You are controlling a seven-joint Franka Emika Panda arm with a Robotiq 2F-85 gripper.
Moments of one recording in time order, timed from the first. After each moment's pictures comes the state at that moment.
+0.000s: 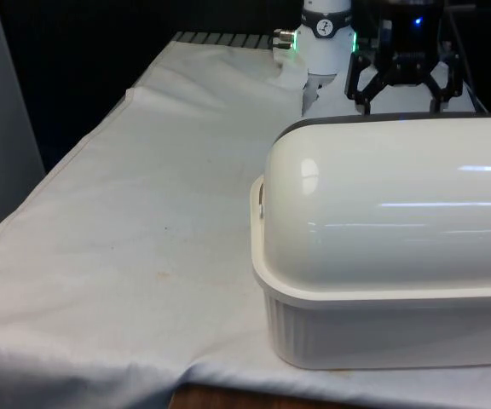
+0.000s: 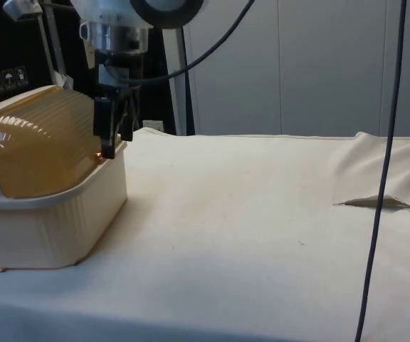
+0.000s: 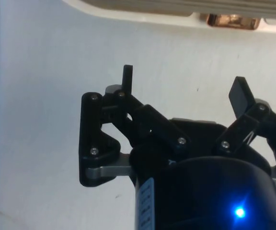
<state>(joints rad) 0.25 0.28 -0.05 -2.08 -0.01 2.58 0.04</state>
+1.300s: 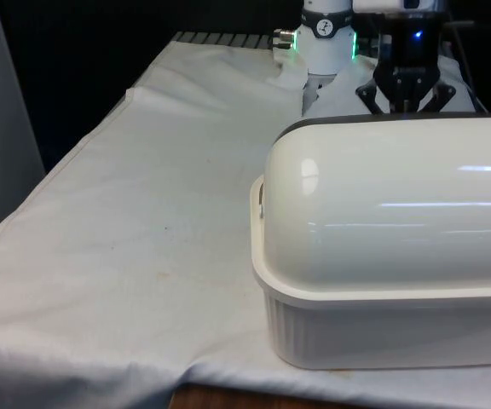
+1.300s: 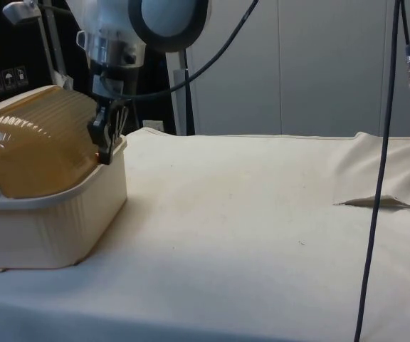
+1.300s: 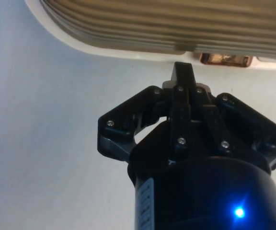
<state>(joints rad) 0.25 0.33 -0.05 -2.08 -0.02 2.73 0.04</state>
